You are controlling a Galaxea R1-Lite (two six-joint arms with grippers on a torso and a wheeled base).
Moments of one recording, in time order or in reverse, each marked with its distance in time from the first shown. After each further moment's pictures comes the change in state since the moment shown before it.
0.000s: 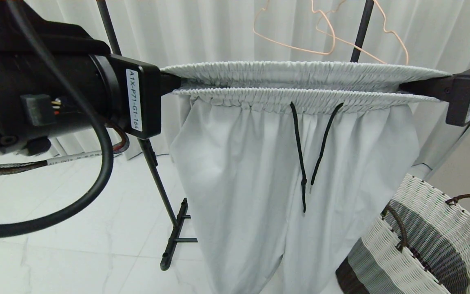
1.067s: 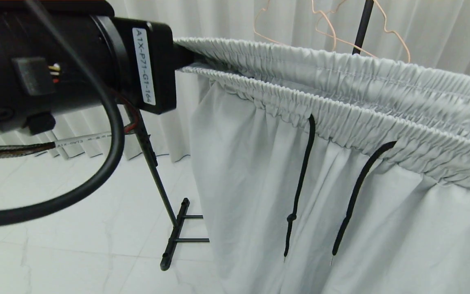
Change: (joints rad) left arm -0.066 0.024 -0.052 -0.046 0.024 -0.002; right arm 0.364 -0.258 -0.065 0.528 0.111 0.000
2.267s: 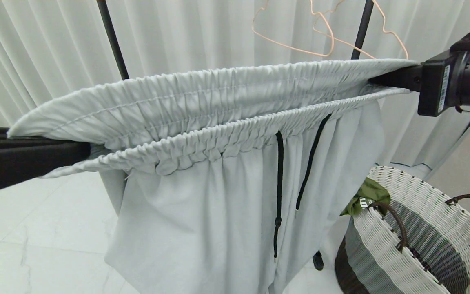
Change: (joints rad) left arm -0.339 -0.280 0.022 0.478 0.000 -0.098; right arm -0.214 0.351 -0.087 -0.438 -0.171 0.000
